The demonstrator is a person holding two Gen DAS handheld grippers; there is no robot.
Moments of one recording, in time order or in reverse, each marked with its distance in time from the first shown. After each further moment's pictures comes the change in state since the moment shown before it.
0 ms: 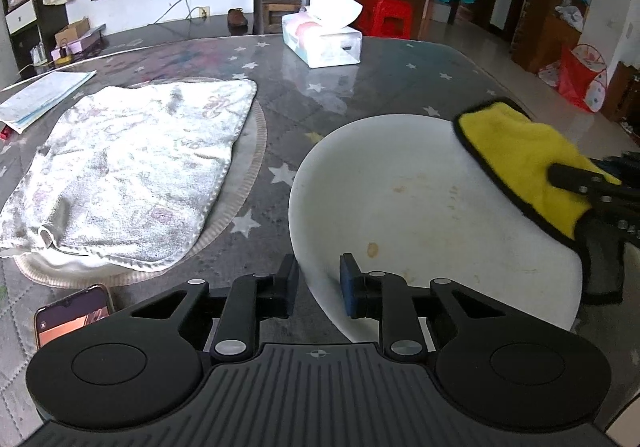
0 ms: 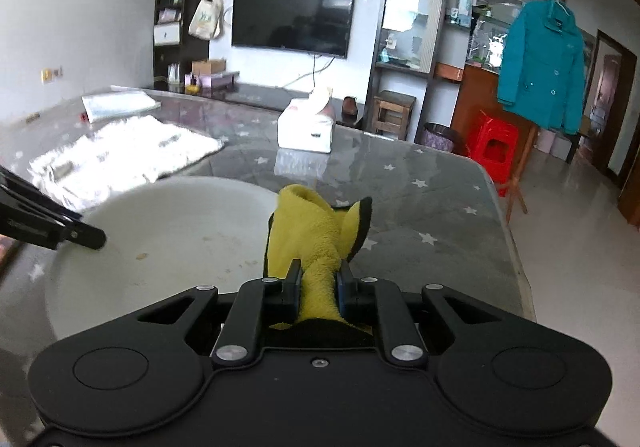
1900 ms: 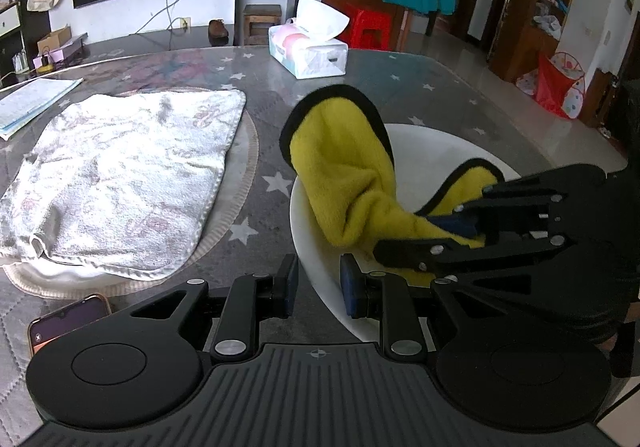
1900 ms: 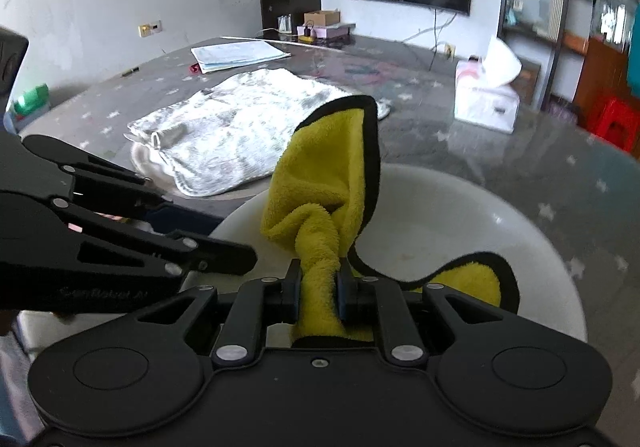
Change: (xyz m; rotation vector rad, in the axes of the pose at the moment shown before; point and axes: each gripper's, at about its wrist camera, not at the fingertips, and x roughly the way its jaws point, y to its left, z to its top) left arm 0.002 0.012 0.000 0.011 -0.041 -0.067; right arm 0.050 0.086 0.029 -0.030 0.162 0.376
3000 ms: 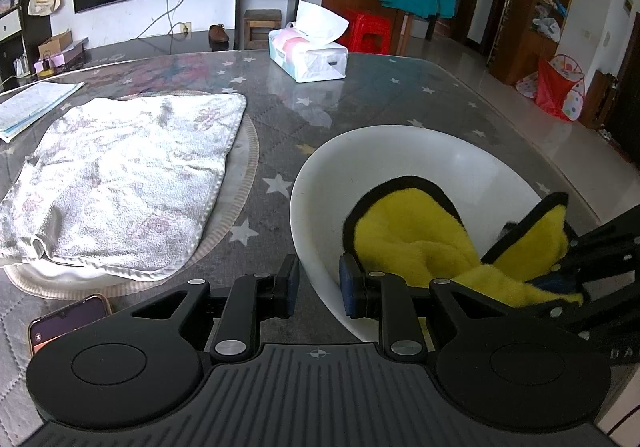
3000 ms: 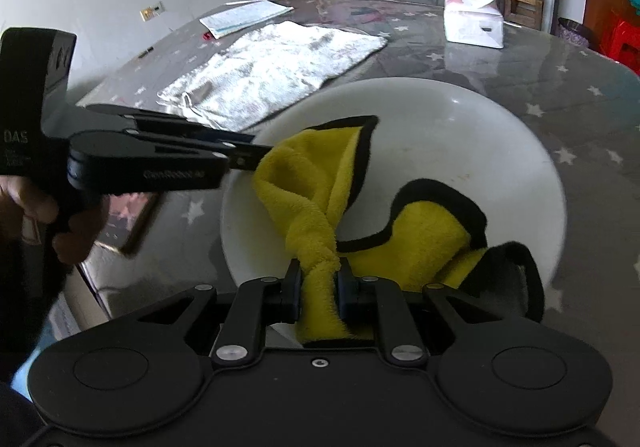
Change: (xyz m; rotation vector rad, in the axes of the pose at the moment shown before) left arm -0.005 -0.002 -0.003 0.010 -0.013 0.004; right arm -0.050 -0.015 -0.028 0.104 0.169 0.068
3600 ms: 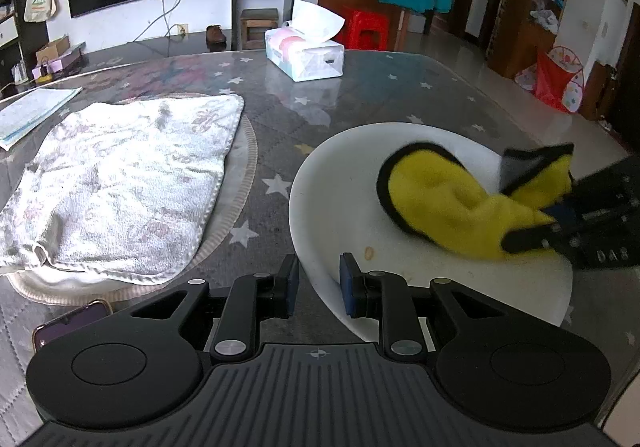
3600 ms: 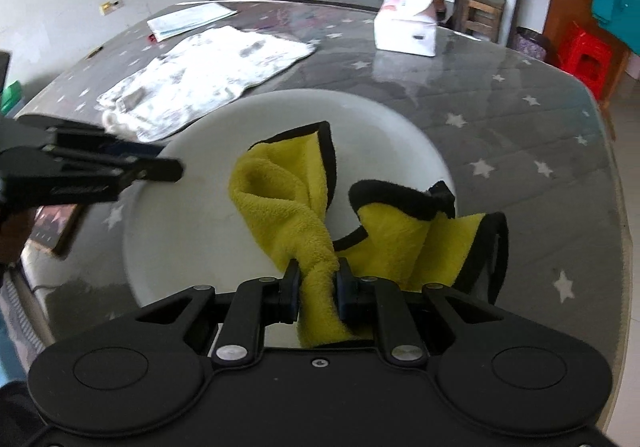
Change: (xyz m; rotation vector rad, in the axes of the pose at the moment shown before) left arm -0.003 -0.002 0.000 0.026 0.008 0.007; right arm -0.003 -0.042 0.009 0.003 -0.023 -0.151
